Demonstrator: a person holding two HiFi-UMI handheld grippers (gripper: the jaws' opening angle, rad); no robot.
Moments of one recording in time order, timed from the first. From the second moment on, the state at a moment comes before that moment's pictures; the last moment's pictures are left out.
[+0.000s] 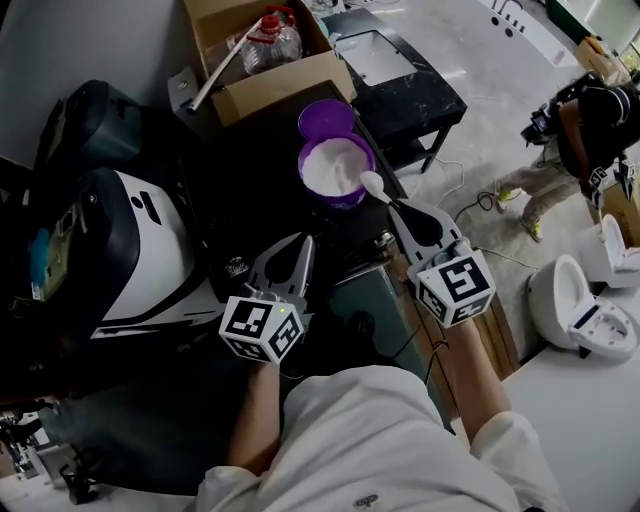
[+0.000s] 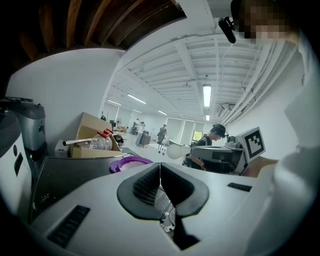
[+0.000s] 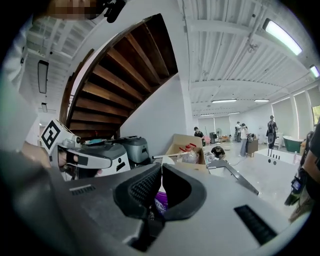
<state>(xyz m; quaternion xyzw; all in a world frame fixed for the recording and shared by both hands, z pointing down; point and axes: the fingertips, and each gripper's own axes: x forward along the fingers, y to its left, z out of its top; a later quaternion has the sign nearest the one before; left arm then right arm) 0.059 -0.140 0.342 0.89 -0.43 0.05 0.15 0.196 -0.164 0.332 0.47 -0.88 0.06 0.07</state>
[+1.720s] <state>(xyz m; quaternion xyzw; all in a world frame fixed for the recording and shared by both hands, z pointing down) 0.050 -0.211 0.396 0.90 -0.39 0.09 0.18 0.159 -0.274 0.405 0.45 -0.85 0.06 0.27</state>
